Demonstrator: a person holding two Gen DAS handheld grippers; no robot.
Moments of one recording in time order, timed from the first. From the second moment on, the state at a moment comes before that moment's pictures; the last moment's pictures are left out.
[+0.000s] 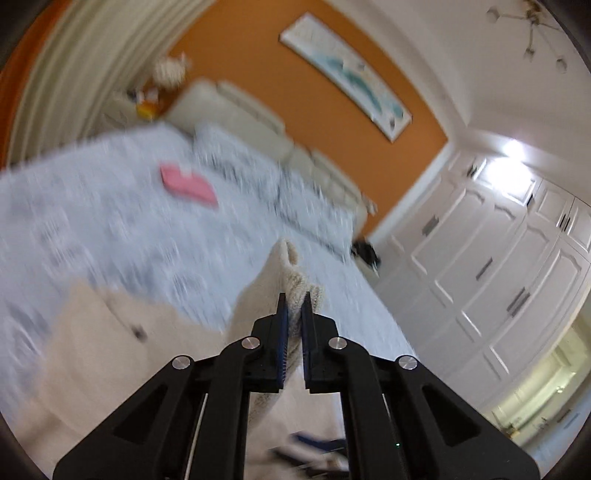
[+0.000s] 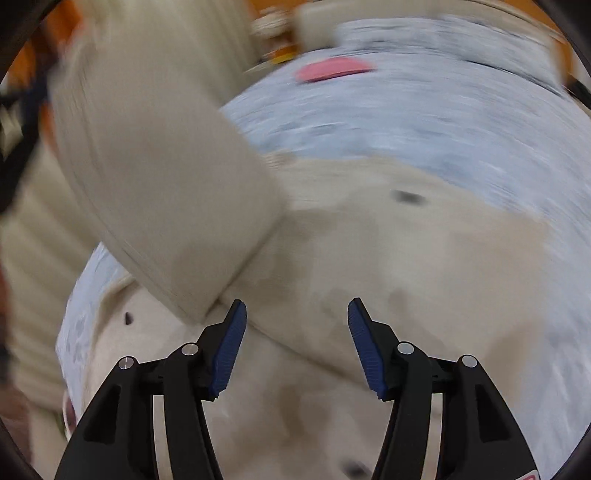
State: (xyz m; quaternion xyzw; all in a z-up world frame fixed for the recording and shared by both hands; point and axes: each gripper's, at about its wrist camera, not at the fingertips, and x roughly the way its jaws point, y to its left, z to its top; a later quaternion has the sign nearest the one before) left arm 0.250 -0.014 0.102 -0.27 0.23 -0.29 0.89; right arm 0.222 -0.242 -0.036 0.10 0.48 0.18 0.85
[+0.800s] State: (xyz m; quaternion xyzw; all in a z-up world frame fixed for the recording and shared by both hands) left arm 0.240 -0.139 0.065 -0.23 0.32 -0.42 0.82; right arm 0.164 -0.318 -0.068 0.25 0.46 0.10 0.84
